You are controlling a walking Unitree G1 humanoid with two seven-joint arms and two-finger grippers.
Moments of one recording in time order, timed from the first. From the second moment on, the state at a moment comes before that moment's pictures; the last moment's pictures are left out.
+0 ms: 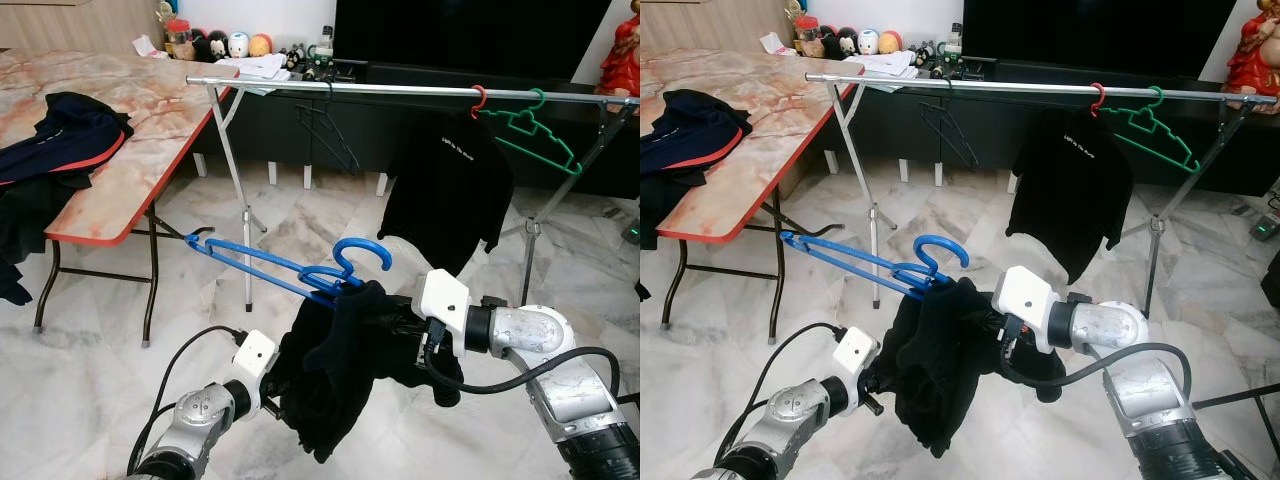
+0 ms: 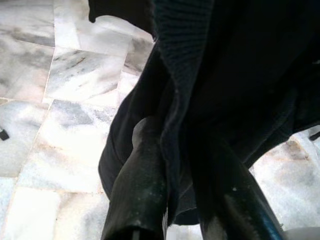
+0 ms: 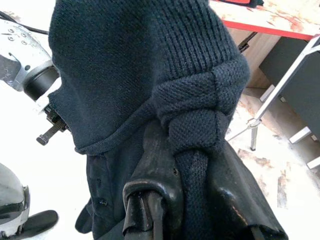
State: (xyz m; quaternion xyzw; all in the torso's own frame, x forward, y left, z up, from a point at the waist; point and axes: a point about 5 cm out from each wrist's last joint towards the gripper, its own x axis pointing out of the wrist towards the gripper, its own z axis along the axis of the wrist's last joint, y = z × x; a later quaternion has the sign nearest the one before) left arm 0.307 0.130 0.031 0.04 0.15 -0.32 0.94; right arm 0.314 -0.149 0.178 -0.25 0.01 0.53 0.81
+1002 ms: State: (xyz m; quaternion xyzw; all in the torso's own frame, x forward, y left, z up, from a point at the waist) left arm 0.307 0.151 0.027 0.06 0.16 -0.24 0.96; right arm 0.308 -0.184 0.151 -0.32 0.10 0.52 0.79
